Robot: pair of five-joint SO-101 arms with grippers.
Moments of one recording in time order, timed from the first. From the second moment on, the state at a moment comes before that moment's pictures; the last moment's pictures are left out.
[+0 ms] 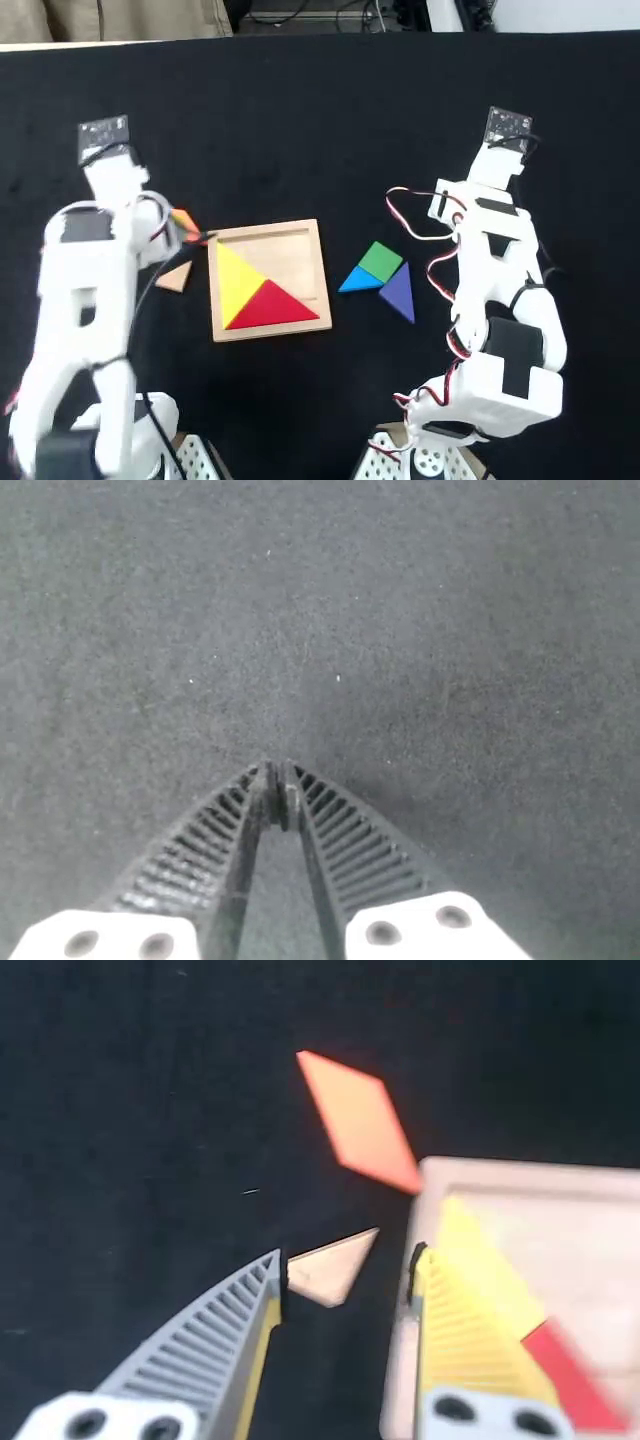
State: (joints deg) left arm -9.9 -27.4 37.9 64.6 7.2; right arm 14.6 3.4 35.6 26.4 -3.7
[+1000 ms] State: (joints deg) left arm -9.2 23.3 6.2 58.9 17.1; right arm 14.6 3.4 35.6 26.4 -3.7
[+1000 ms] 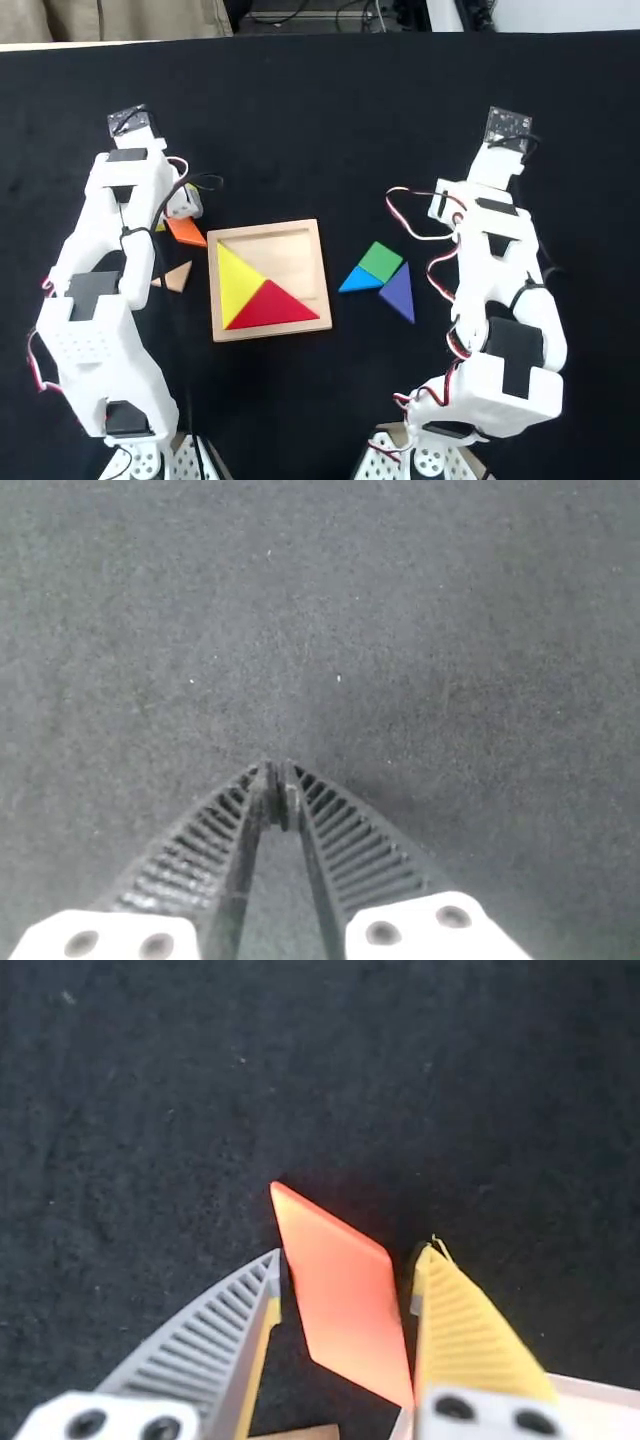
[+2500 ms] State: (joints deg) left arm 25.6 -9.8 36.4 51.8 37.2; right arm 15.0 3.4 35.6 26.0 -3.7
